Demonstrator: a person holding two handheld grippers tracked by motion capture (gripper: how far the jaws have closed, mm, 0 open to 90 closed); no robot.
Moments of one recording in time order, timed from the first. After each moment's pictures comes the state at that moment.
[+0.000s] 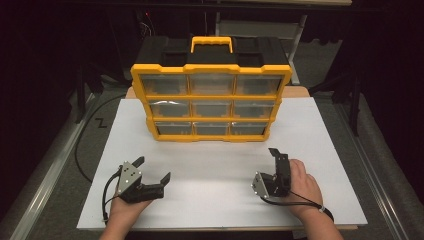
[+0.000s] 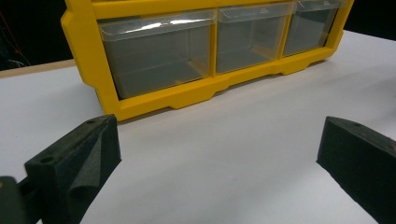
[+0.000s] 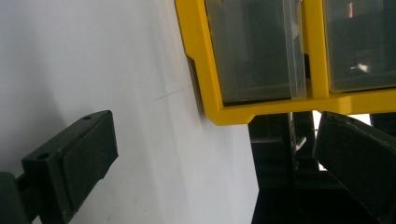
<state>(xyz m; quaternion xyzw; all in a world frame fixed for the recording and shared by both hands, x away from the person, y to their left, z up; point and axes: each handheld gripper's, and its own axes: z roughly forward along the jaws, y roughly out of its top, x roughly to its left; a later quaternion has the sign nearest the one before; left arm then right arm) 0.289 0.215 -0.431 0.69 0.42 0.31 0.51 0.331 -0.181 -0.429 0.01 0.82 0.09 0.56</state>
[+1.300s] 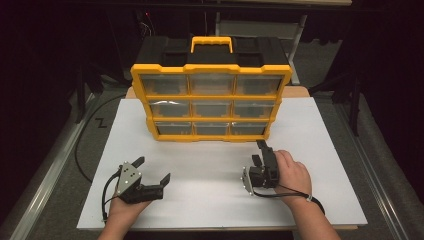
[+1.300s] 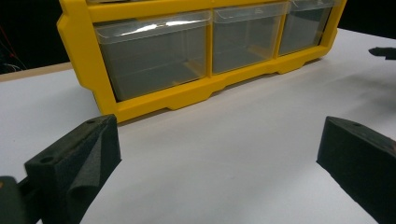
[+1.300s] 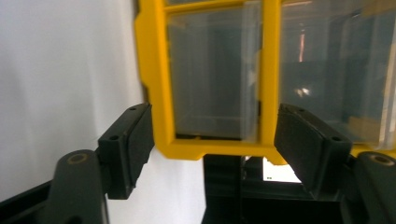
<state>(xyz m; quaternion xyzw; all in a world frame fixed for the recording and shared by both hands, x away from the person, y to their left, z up) 0.288 0.217 -0.430 0.69 0.41 0.31 0.51 0.349 -0.152 -0.425 -0.04 0.78 0.06 0.63</state>
